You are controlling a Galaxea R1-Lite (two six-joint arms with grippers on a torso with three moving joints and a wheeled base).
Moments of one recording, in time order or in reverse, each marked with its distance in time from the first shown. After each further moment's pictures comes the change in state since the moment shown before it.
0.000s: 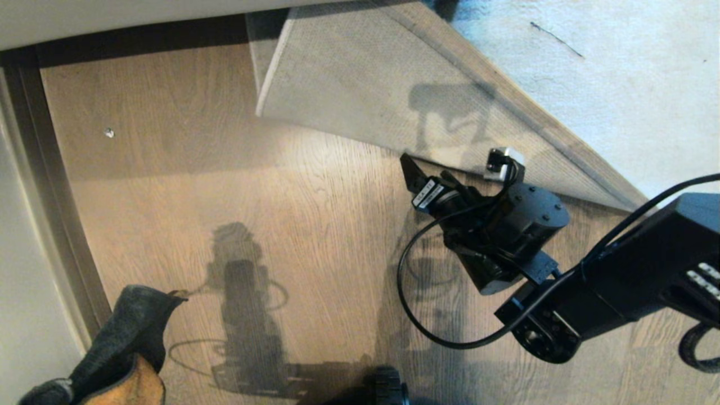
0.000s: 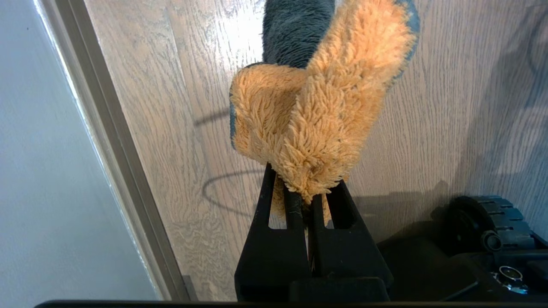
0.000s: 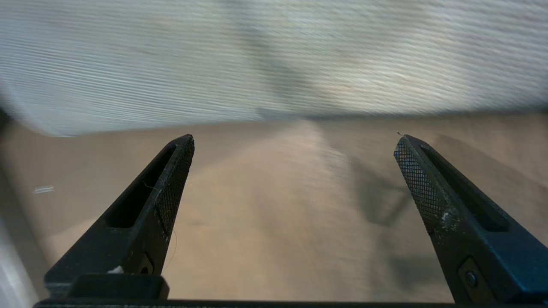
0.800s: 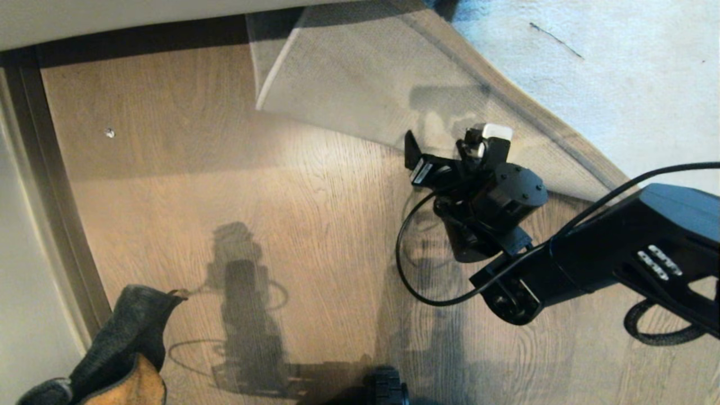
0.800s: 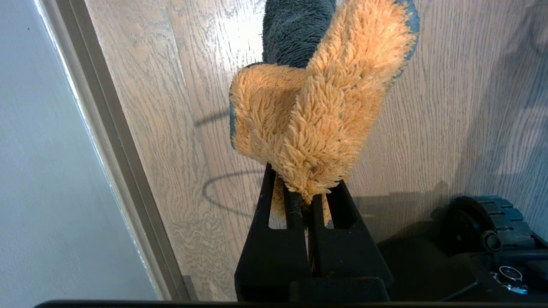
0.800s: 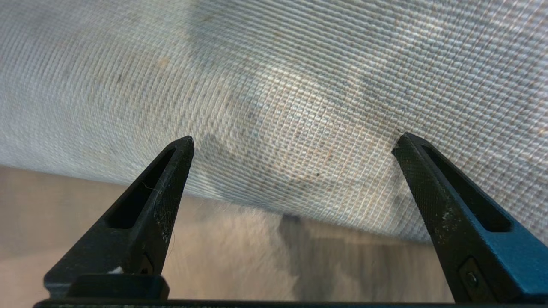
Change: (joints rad) left arm 0.001 0.000 0.000 0.000 0.000 0.000; right arm -0.049 0.108 -0.216 -0.004 -0.138 -0.324
